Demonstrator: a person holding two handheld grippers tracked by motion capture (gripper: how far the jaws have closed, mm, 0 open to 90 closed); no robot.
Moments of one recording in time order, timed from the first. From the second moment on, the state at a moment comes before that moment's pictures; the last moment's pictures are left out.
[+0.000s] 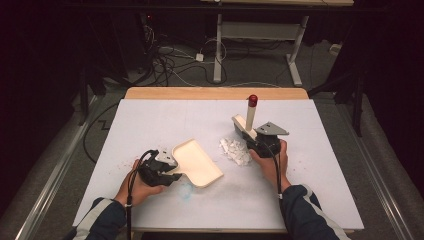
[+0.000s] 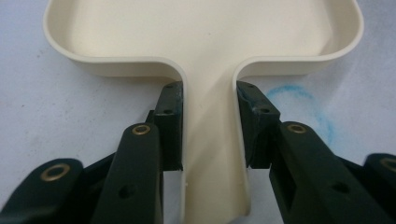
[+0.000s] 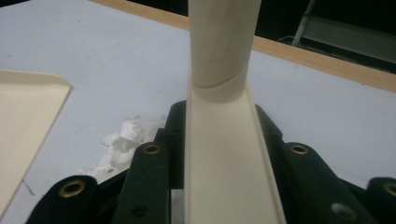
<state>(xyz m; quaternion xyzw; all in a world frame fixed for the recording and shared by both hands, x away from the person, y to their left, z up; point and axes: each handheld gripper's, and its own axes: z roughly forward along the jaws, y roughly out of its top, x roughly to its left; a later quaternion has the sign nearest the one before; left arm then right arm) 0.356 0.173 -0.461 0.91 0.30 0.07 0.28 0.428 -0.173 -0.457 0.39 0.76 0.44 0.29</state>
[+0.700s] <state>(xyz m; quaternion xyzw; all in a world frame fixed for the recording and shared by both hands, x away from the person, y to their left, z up) 0.369 0.136 -0.458 0.92 0.28 0.06 0.28 0.409 -0.144 -0.463 0.36 0.77 0.48 0.24</state>
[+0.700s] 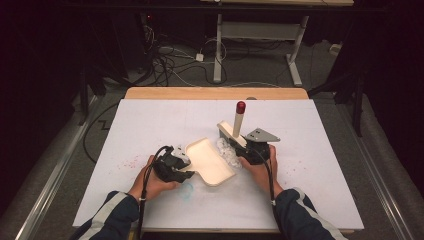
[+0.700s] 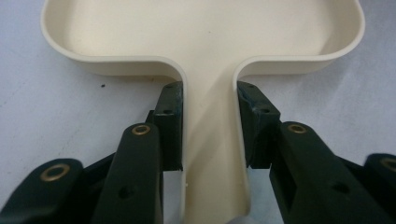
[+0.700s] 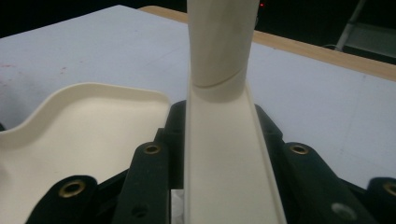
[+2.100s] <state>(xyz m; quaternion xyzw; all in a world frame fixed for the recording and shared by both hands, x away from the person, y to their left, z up) 0.361 0.139 -0.454 0.92 0.29 0.07 0.26 0.383 -0.165 -0.424 0.36 0.75 0.50 0.25</state>
